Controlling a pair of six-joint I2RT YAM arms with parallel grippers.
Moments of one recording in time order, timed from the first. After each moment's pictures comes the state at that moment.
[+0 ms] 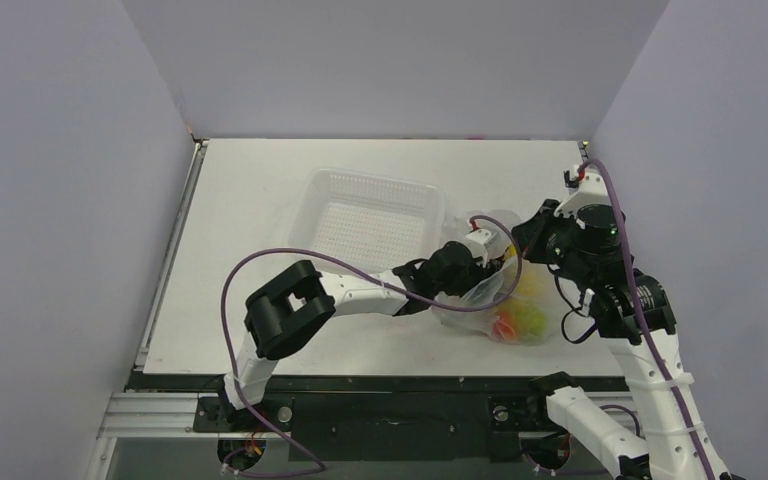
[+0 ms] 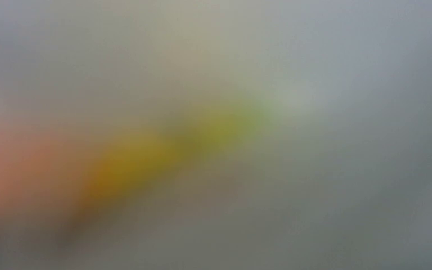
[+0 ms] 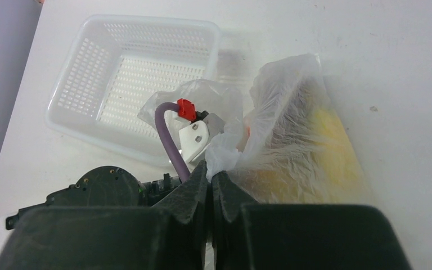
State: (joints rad) left arm -1.11 2.05 1.36 0.31 0.10 -0.61; right arm 0.28 0.83 1.19 -0.78 -0.03 0.37
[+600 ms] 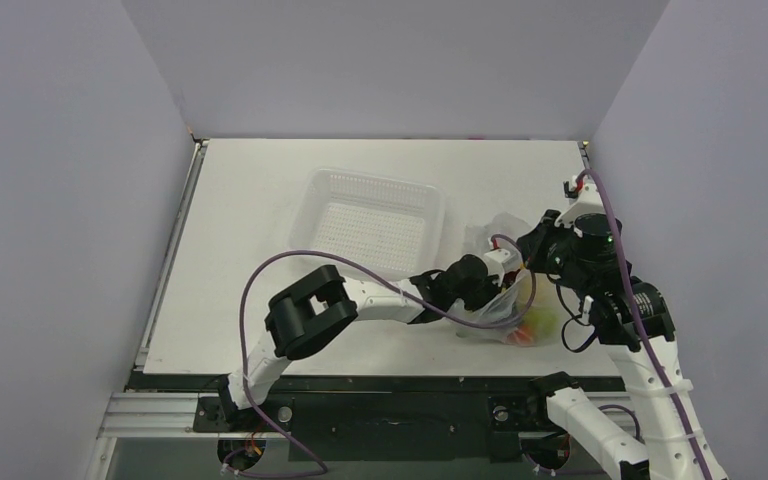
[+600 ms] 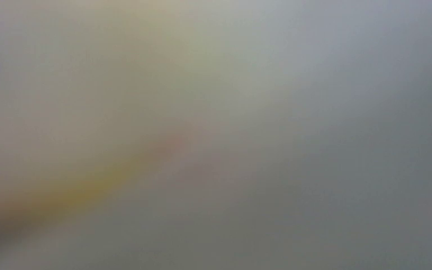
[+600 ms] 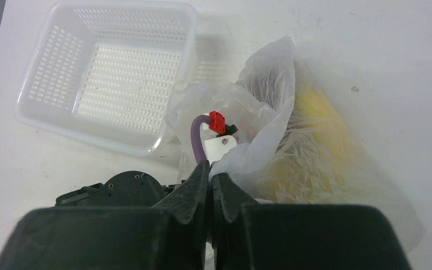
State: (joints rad) left arm -1.16 2.17 1.44 0.31 0.25 -0.62; right arm 0.28 0.79 1.14 -0.83 0.02 0.36
